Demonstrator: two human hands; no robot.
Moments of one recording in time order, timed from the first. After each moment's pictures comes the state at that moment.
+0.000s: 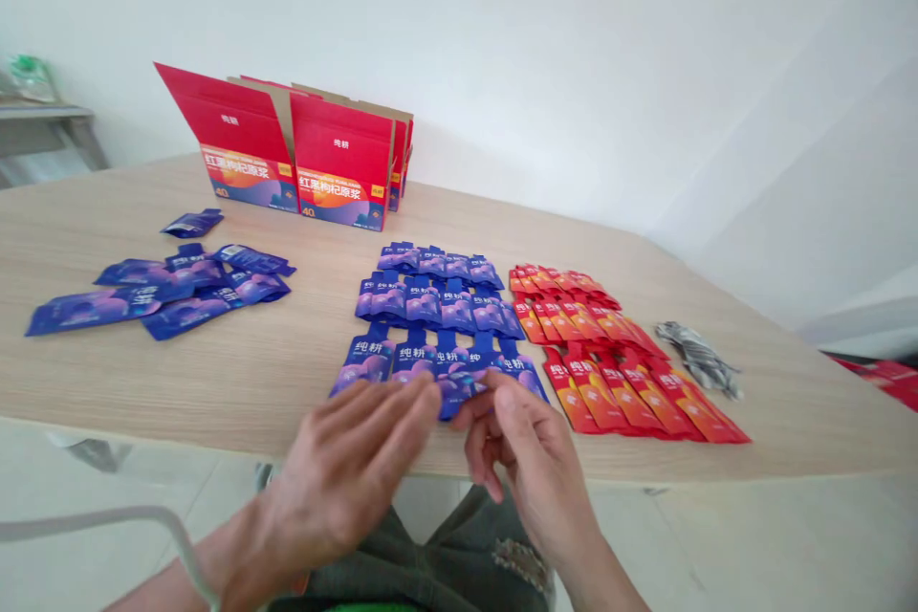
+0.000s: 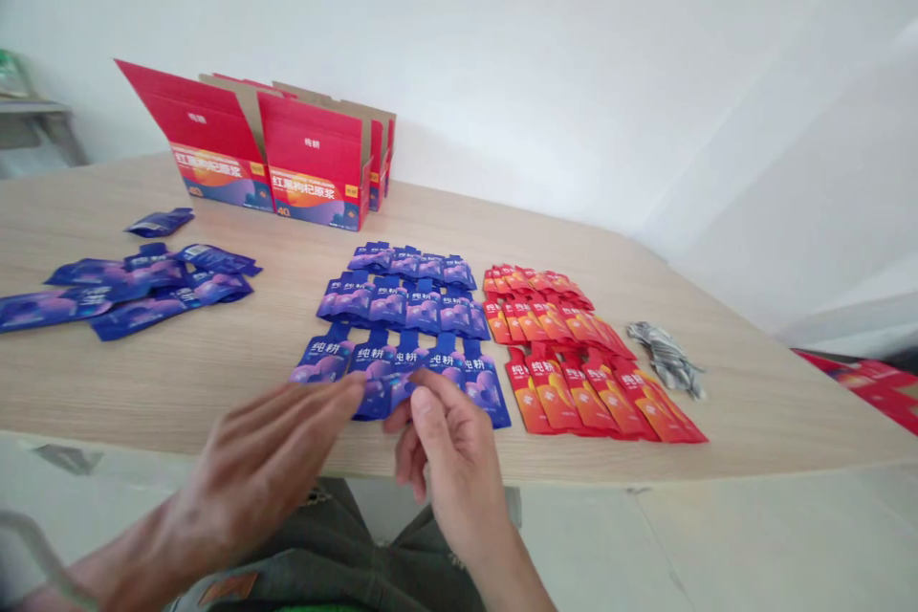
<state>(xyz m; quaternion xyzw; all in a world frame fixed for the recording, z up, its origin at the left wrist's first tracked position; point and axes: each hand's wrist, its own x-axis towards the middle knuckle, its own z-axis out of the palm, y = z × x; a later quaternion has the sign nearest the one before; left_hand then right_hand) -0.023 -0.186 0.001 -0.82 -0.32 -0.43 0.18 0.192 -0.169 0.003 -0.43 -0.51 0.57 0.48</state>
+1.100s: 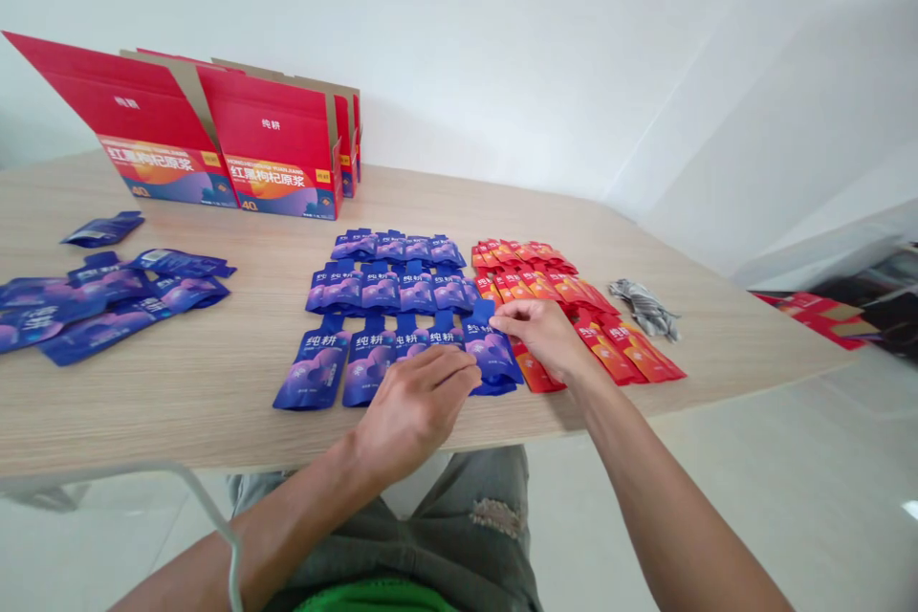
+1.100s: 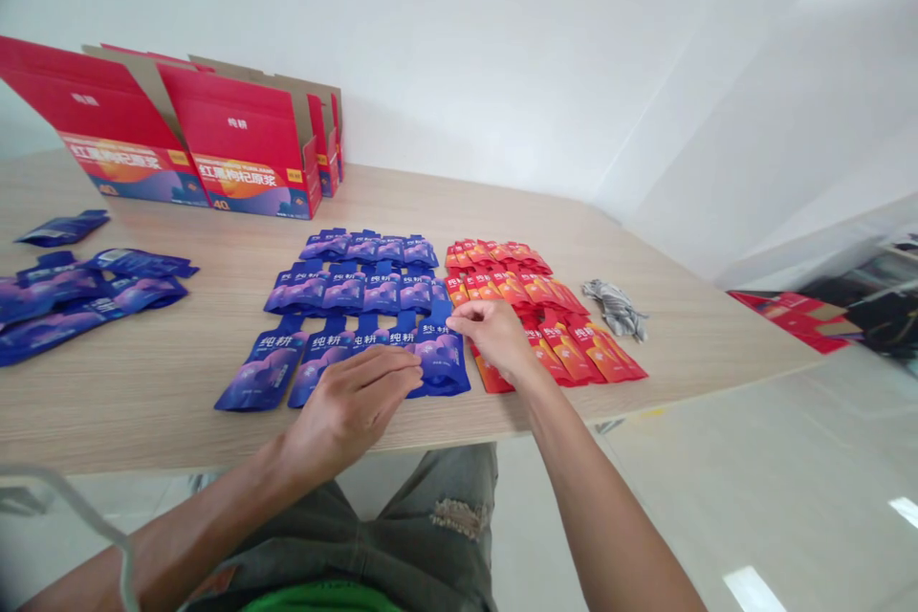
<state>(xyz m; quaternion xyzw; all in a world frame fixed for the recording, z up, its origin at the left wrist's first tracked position) 0.074 -0.129 -0.018 -0.84 -0.23 -0.48 0.03 0.301 -0.055 0.006 -0.57 -0.60 0.38 0.41</state>
